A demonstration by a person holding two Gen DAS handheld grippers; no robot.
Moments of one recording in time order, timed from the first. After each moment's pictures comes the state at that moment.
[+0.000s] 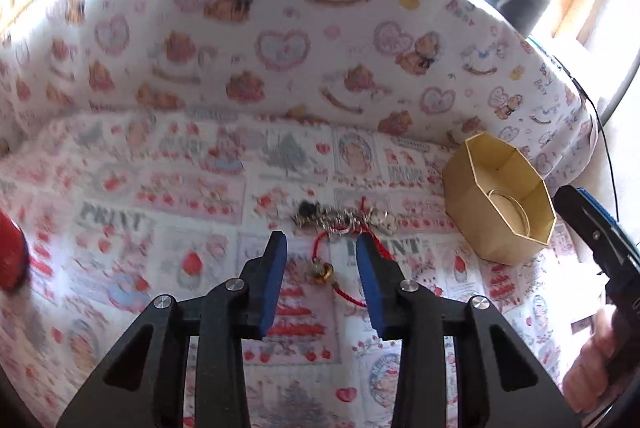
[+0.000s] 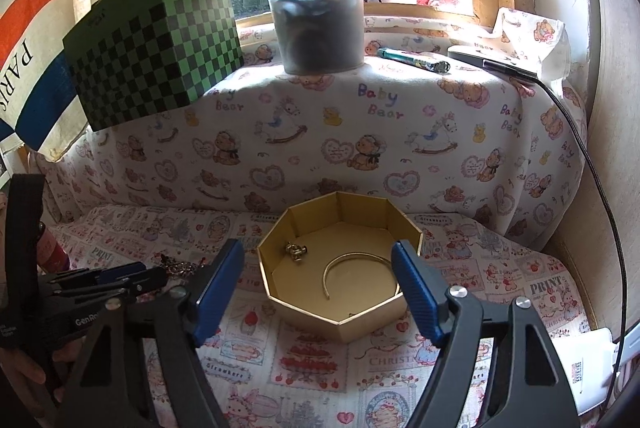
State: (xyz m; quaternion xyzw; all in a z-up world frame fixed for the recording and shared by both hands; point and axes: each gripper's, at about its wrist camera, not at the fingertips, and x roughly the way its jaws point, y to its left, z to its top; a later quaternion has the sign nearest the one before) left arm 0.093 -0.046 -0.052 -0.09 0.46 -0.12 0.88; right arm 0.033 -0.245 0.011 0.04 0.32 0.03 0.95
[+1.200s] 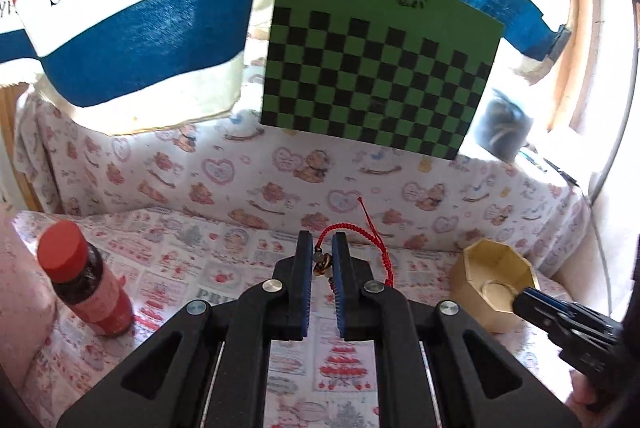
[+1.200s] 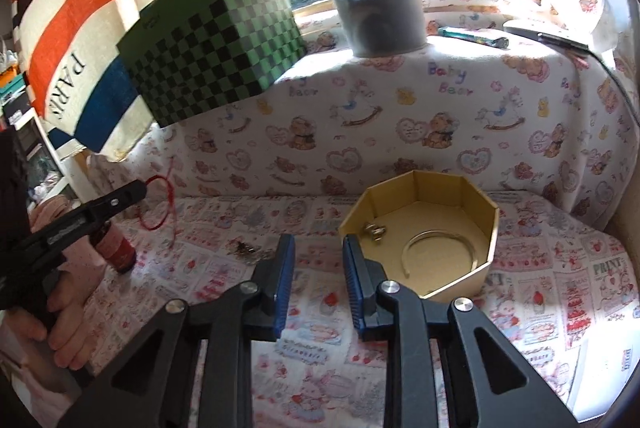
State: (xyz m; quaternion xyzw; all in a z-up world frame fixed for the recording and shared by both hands) left arm 0.053 0.003 0.037 -0.07 0.28 -0.03 0.96; right arm 0.024 -0.229 0.015 0.11 0.34 0.17 0.92
